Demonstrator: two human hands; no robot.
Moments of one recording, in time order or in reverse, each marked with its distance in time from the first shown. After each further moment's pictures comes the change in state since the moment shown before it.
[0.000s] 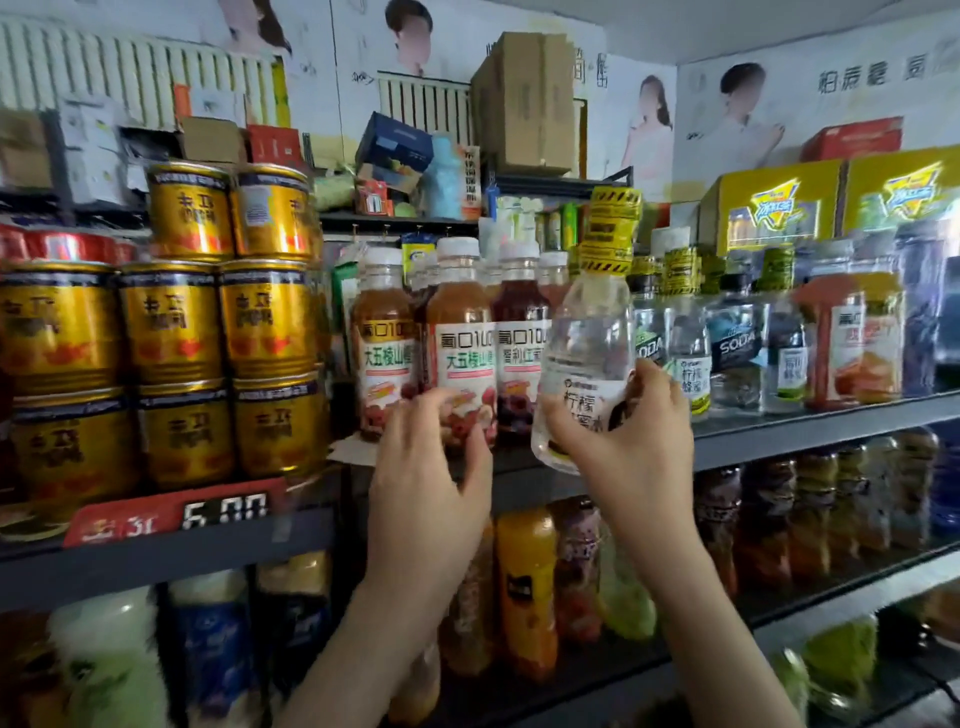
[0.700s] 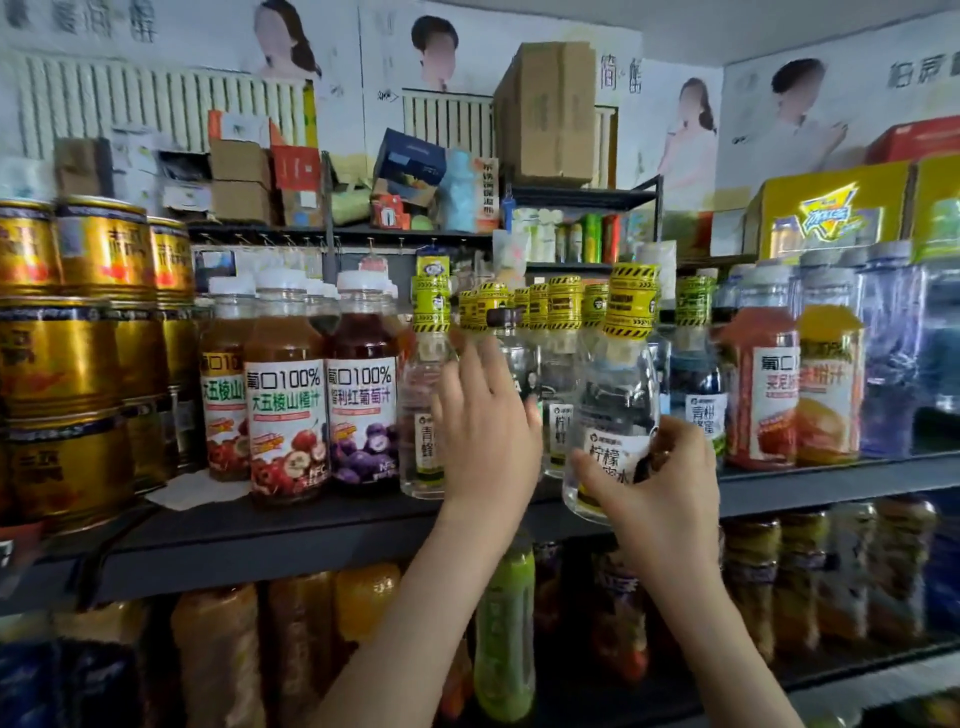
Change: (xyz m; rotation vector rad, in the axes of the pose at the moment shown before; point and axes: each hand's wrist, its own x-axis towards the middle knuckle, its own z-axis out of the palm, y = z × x) left_hand 0.054 0.118 0.205 0.547 0.095 0.099; right_hand 0.103 0.159 -0.090 0.092 -0.046 0.024
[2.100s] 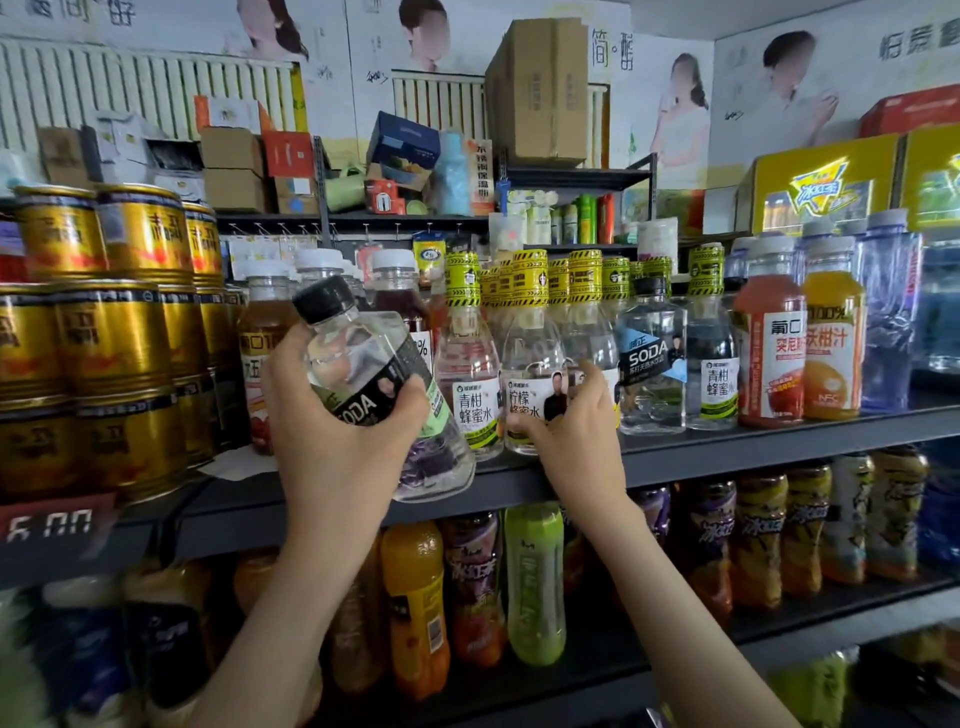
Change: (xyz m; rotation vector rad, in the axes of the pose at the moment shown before) left_hand -0.024 -0.092 -0.113 -0.763 0.097 -0.386; right_hand -0.009 -0.021 0.076 -0.116 -0.158 -0.118
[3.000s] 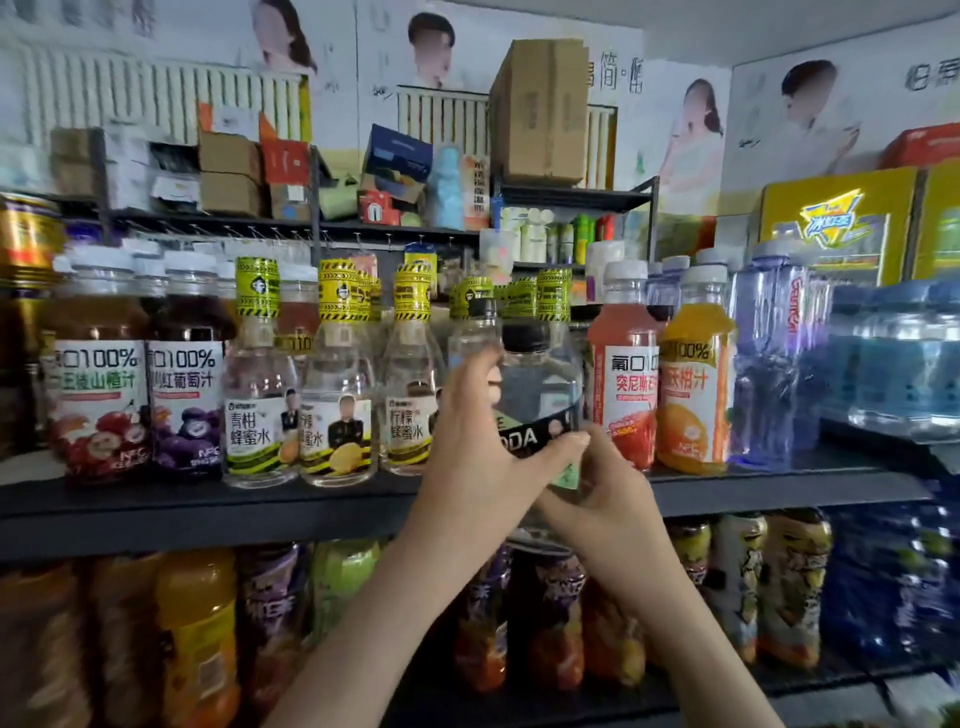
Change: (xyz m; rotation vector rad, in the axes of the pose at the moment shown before) left_hand -0.093 0.080 0.229 0.136 -0.416 0.077; right_hand 0.025 0.128 -0.166 0.429 -0.290 -0.071
